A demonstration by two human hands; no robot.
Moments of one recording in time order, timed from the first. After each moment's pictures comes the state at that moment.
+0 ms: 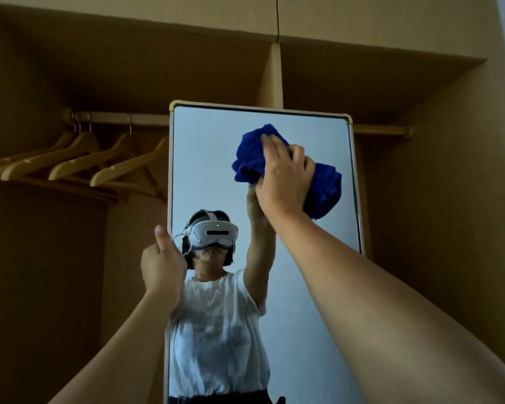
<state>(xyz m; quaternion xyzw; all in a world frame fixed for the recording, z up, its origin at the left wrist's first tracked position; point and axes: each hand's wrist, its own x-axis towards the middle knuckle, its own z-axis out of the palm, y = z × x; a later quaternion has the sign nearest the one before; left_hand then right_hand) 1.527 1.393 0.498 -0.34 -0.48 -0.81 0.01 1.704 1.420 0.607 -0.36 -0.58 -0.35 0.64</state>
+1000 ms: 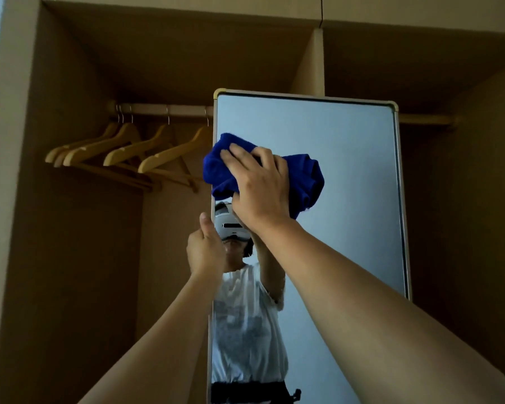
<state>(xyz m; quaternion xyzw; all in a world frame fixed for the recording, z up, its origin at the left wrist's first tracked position) 1.529 1.384 0.498 -0.37 -0.47 -0.80 -0.03 1.630 1.382 0.576 -0.23 -0.68 -0.41 0.57</state>
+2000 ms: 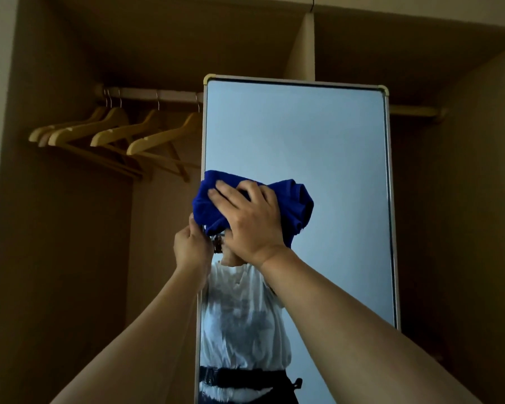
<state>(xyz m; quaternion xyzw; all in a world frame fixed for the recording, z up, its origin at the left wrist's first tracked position) 1.523 1.382 0.469 -0.40 -0.42 -0.81 -0.08 1.639 1.389 0.503 -0.18 -0.69 -0.45 0.54</state>
